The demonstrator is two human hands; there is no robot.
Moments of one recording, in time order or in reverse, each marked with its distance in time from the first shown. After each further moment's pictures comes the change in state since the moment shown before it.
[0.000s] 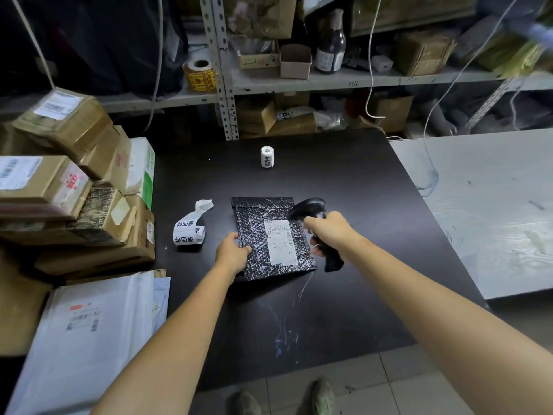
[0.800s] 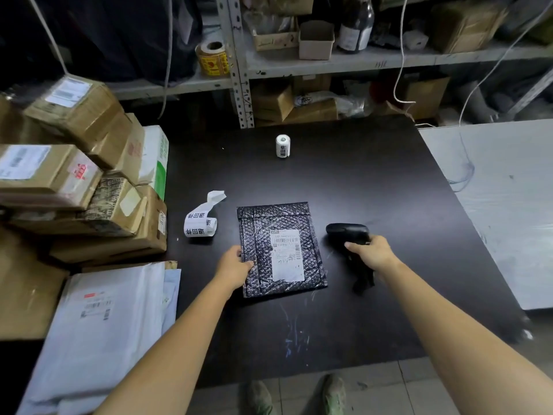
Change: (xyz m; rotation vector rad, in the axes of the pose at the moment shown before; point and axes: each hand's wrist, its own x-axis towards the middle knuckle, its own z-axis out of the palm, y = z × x) left_hand -0.004 -0.043 -0.013 0.129 -0.029 -0.019; right_hand 0.052 0.093 -0.041 -0.058 0.187 0.024
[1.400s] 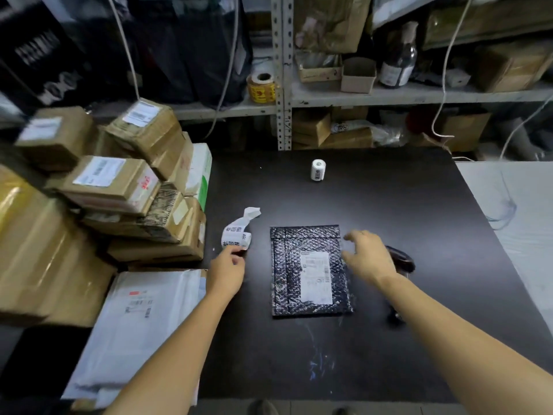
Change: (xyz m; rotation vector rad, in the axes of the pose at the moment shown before) left_hand -0.011 -0.001 -0.082 0.201 0.368 0.123; right_hand -0.030 -0.079 0.051 -0.782 -0.002 -0.556
